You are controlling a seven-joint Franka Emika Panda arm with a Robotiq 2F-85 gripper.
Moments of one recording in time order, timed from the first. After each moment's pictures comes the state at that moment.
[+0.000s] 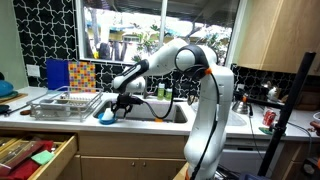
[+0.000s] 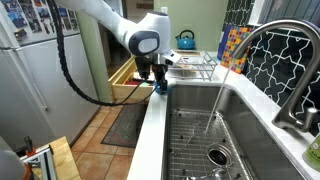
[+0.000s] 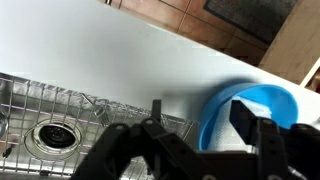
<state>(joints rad) 0.00 0.02 0.00 -2.20 0.19 2.41 0.28</state>
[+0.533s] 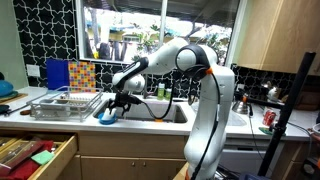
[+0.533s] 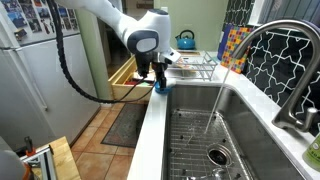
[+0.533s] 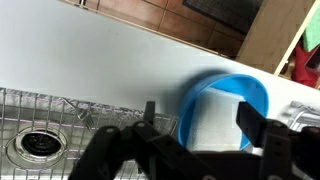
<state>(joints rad) 0.00 0.02 0.00 -2.20 0.31 2.43 0.26</state>
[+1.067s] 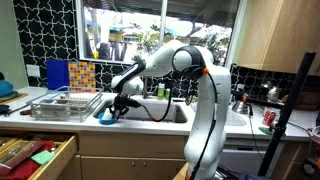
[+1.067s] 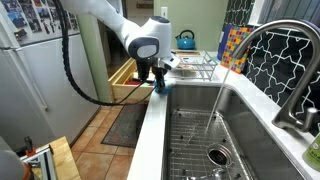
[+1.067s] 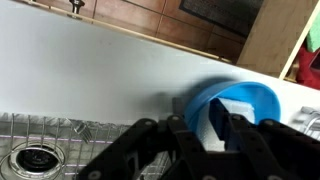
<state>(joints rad) 0.00 0.06 0.01 -2.20 0.35 2.46 0.26</state>
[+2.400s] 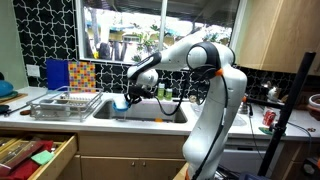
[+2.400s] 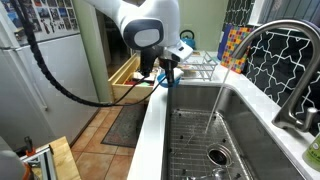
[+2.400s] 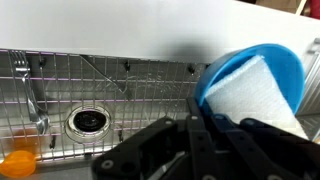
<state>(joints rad) -0.08 -0.12 -0.08 -2.27 0.31 2.43 0.29</state>
